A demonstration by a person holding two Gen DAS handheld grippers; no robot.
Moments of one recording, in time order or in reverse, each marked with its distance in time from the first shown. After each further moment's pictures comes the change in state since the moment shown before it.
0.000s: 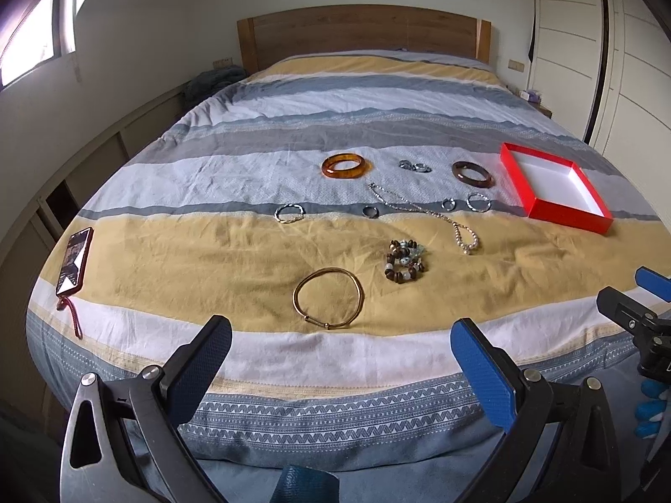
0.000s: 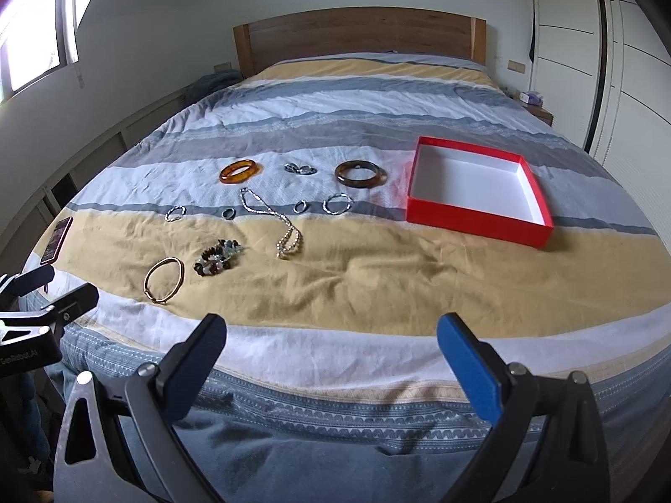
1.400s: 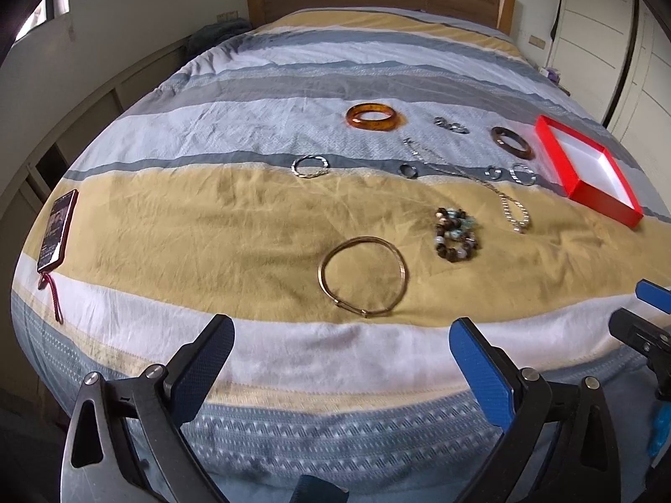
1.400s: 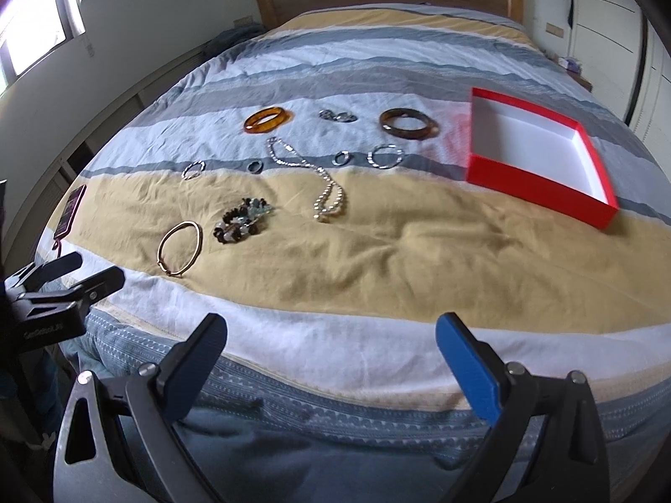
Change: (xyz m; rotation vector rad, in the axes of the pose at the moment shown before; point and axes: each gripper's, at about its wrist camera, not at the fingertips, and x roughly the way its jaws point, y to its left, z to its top) left arm 0.063 0.038 0.003 -0.052 0.157 -0.006; right arm 0.055 0.024 0.006 -0.029 0.196 0.120
